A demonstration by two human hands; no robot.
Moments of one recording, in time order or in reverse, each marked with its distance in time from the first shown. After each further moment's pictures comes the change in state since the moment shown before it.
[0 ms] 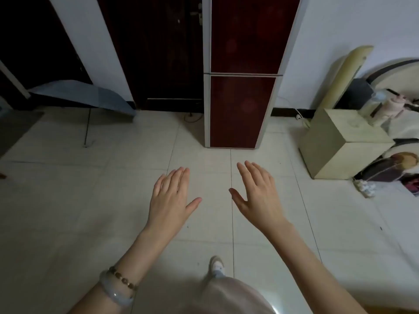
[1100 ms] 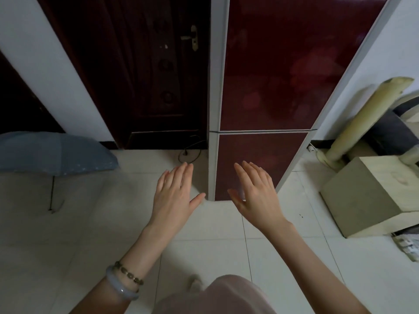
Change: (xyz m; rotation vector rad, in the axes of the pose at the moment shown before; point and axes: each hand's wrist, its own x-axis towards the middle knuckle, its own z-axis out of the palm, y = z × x) left_hand 0.535 -0.200 0.149 -0.051 0.007 0.070; right_hand 0.505 0.106 0.239 -0.046 0.030 0.082
